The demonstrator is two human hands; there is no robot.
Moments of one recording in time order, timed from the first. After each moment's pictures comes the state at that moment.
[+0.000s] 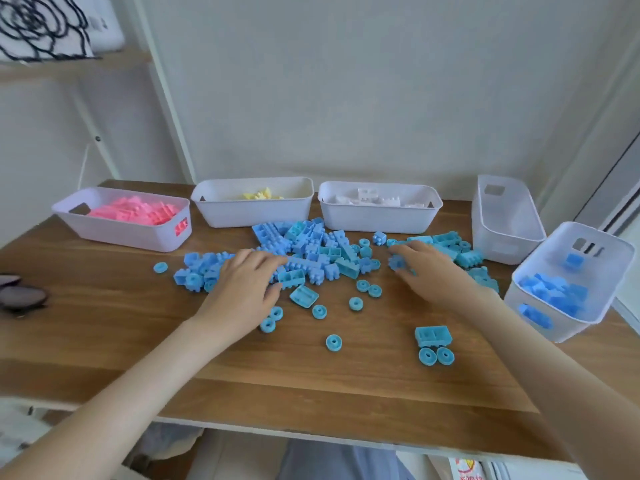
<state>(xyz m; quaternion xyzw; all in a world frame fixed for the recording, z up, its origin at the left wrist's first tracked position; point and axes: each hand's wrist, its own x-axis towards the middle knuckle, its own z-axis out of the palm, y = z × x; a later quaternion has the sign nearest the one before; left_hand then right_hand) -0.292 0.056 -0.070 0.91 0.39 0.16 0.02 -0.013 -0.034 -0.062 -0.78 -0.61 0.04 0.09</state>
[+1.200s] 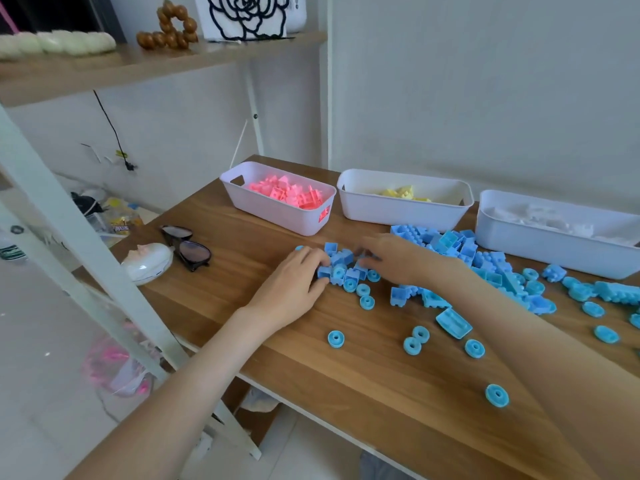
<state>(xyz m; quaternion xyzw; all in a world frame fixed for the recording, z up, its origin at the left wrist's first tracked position) -0.404 0.108 -0.091 0.84 0.49 0.20 0.11 -0.204 0.132 -0.058 -0.57 -0.80 0.16 0.04</state>
